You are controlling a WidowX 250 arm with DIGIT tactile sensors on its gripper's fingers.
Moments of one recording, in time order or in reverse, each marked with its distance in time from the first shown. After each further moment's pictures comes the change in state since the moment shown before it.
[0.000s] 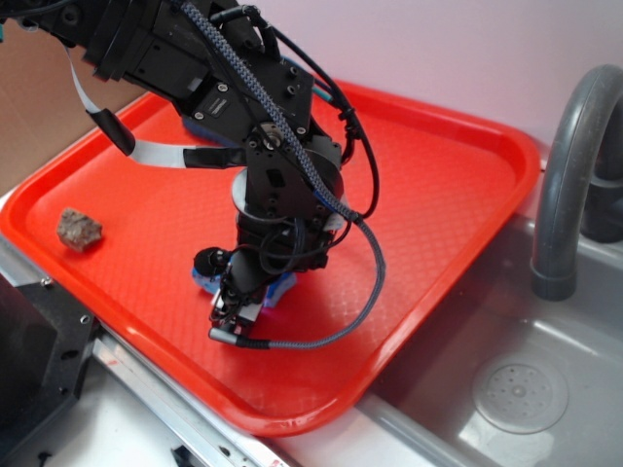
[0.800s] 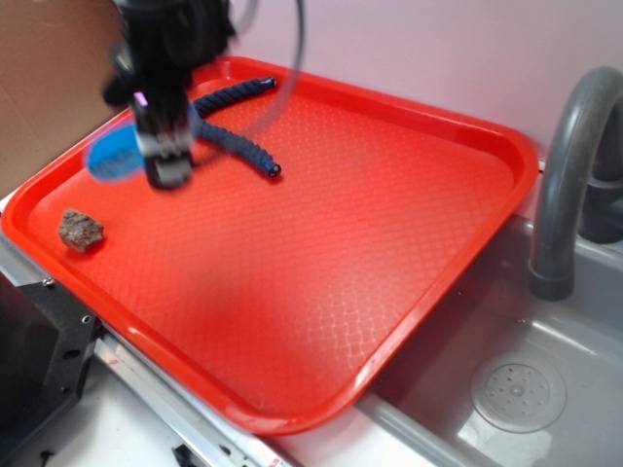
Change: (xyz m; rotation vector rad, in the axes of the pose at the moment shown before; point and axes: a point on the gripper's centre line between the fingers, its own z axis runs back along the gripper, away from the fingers) arm -0.100 0.037 0.106 -0.107 -0.026 0.796
